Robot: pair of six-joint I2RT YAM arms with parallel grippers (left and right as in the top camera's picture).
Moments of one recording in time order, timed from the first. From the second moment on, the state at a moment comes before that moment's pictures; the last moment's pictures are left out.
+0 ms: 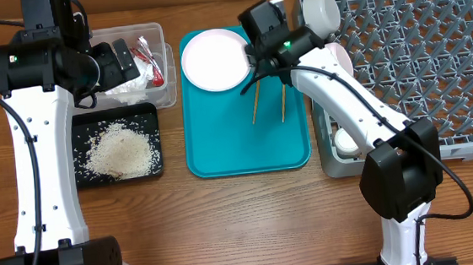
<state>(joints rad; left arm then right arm) 0.07 1.71 1.94 -1.31 0.06 -0.31 0.50 2.08 1.88 -0.83 0.35 0.22</state>
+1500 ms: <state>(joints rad) 0.07 1.71 1.94 -1.31 0.06 -0.31 0.49 2.33 1.85 -0.64 0.01 0.86</state>
